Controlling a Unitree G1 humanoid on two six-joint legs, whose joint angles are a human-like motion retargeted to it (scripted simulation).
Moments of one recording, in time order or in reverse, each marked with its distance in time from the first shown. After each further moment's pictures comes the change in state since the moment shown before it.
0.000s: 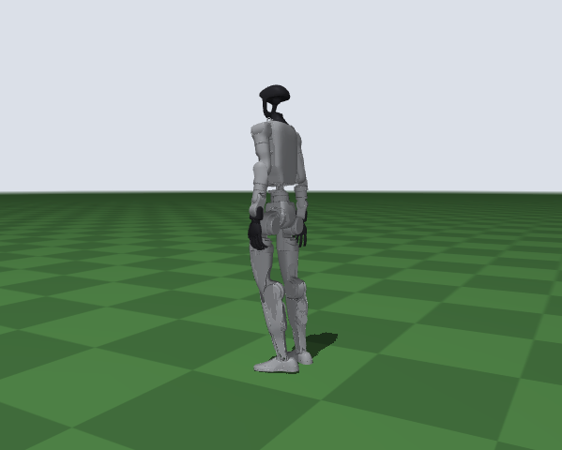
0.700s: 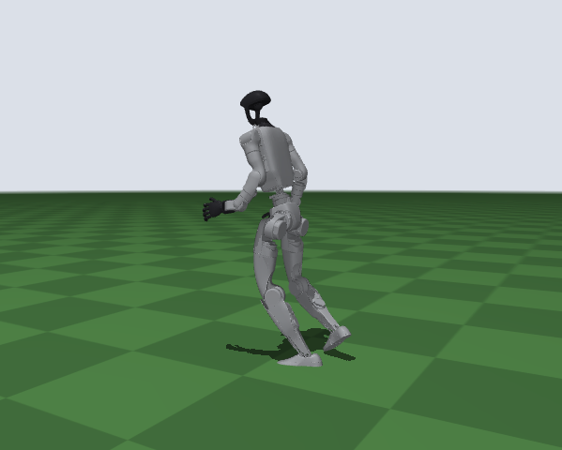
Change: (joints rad) left arm -0.028 0.015 -0.199 -0.744 -0.554 -0.746 0.188; right arm 0.138 -0.038 0.250 -0.713 0.009 -0.422 0.031; waist -0.021 -0.041 -0.025; left_leg -0.310 0.039 -0.019 0.461 -0.348 0.045; right_leg -0.371 -0.206 0.067 1.016 -0.149 0.176
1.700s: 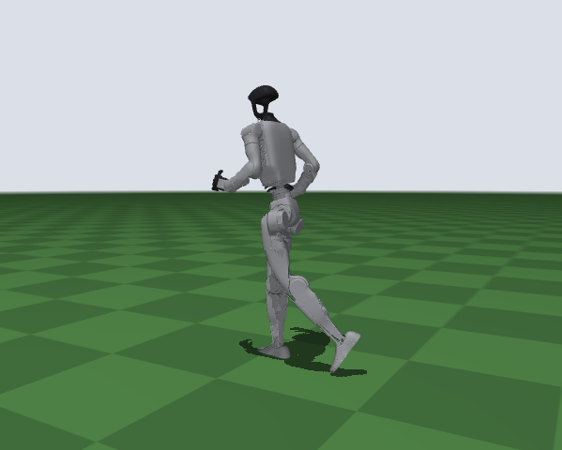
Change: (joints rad) left arm 0.016 0.113 -0.194 -0.470 -0.233 0.144 -0.428; right arm 0.147 -0.173 -0.055 -0.504 -0.257 -0.184 -1.058; waist -0.226 0.003 -0.033; left_leg 0.367 -0.138 0.031 -0.160 0.733 -0.026; right_leg -0.194 0.077 0.054 -0.692 0.275 -0.216
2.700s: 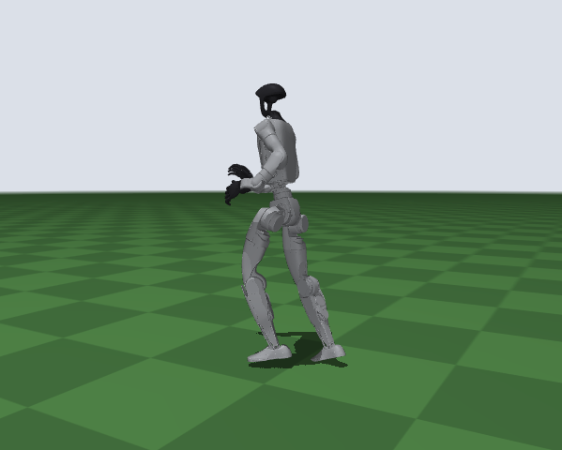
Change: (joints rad) left arm 0.370 0.064 0.152 0.187 0.090 -0.162 -0.073; right arm -0.420 0.100 0.226 0.015 -0.232 0.064 0.018; waist 0.350 -0.050 -0.024; left_leg -0.540 0.114 0.066 0.194 -0.420 0.059; right_leg 0.514 0.067 0.079 -0.144 -0.025 0.207
